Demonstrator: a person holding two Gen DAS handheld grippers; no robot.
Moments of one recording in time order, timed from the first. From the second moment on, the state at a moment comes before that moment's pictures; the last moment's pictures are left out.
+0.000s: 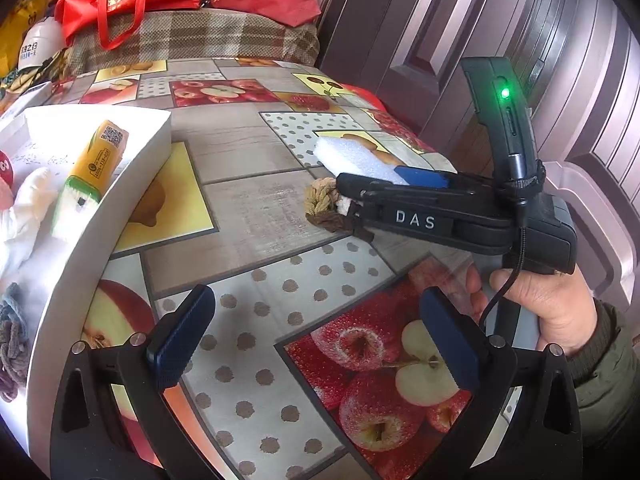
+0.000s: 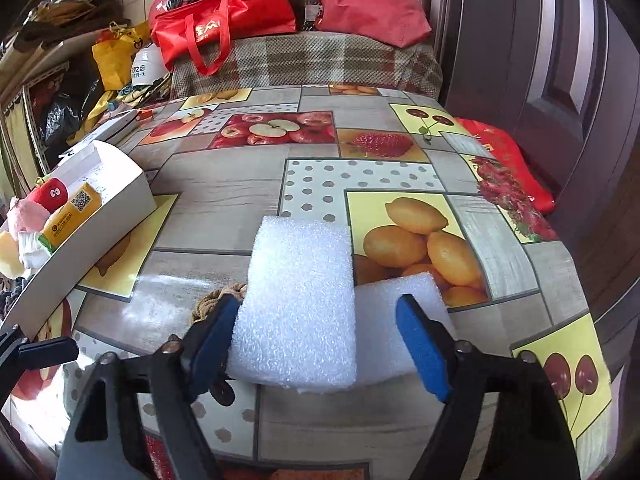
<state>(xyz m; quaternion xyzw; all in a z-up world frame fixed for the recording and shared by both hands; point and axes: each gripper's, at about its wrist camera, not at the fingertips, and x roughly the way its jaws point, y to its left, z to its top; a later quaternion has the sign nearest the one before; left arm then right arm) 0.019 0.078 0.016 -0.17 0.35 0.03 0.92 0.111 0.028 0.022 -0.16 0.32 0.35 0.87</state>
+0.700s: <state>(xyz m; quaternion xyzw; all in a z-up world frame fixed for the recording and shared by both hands) 0.020 0.080 0.012 -0.19 0.36 0.01 0.92 0.136 -0.095 0.049 0.02 0.31 0.30 0.90</state>
